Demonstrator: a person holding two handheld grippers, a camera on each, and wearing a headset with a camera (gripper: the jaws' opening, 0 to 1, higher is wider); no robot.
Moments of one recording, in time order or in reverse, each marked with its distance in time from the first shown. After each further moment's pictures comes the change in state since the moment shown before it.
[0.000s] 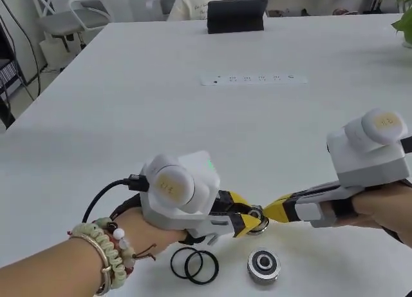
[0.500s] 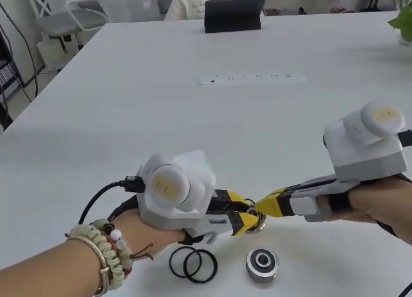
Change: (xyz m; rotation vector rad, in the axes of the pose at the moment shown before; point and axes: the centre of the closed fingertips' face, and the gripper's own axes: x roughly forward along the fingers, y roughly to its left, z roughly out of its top) left arm 0.001 0.001 0.000 -0.035 -0.016 0.012; right arm -0.003 0.006 0.011 -0.003 -0.044 0.030
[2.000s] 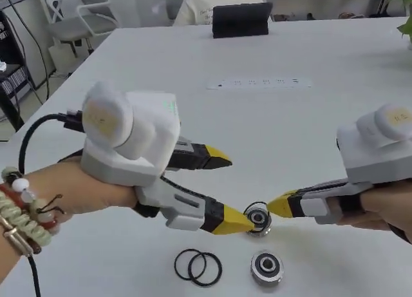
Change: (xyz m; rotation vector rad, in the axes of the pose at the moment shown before) left arm -0.082 -0.008 0.059 0.103 0.001 -0.092; right arm -0.005 -0.004 0.004 0.017 -0.015 -0.025
